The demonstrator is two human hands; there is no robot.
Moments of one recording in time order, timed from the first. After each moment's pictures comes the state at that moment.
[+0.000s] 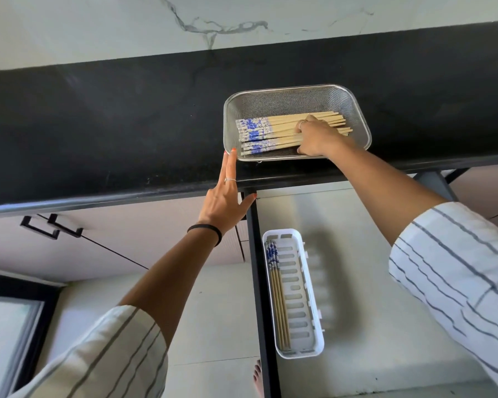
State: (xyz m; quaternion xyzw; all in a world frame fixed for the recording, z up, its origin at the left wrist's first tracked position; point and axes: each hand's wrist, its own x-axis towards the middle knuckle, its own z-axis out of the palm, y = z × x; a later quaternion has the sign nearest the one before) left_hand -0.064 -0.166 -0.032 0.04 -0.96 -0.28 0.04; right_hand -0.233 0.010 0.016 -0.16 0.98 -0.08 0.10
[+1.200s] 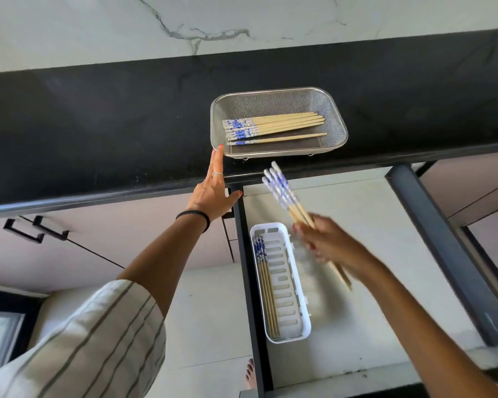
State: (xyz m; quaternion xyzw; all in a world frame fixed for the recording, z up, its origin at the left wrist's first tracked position) left_hand -0.063 -0.169 -0.029 0.03 -0.95 -0.30 0.02; right_hand -0.019 0.086 -0.009 -0.05 0.79 -0.54 0.30
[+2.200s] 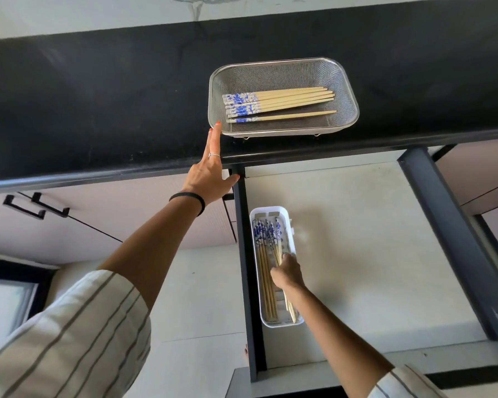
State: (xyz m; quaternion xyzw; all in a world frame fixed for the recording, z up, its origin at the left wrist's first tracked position) left_hand -0.064 -0.166 -0.028 0.05 -0.96 -0.27 0.00; right_hand 0.032 0.028 -0.150 0.17 0.87 -0.35 0.30
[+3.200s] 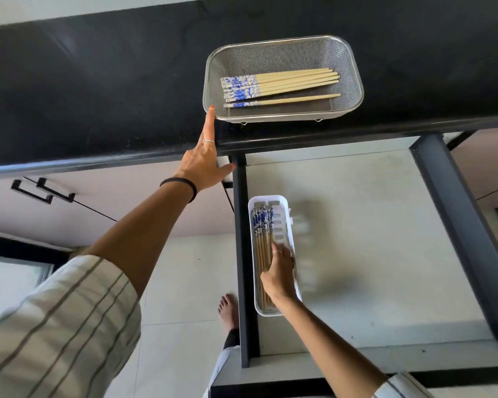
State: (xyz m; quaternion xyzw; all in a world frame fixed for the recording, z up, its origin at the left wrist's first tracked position) left_hand -0.065 -0.167 -0.029 0.06 -0.97 -0.24 -0.01; right_hand 0.063 0.030 -0.163 0.03 0.91 -0.38 0.19
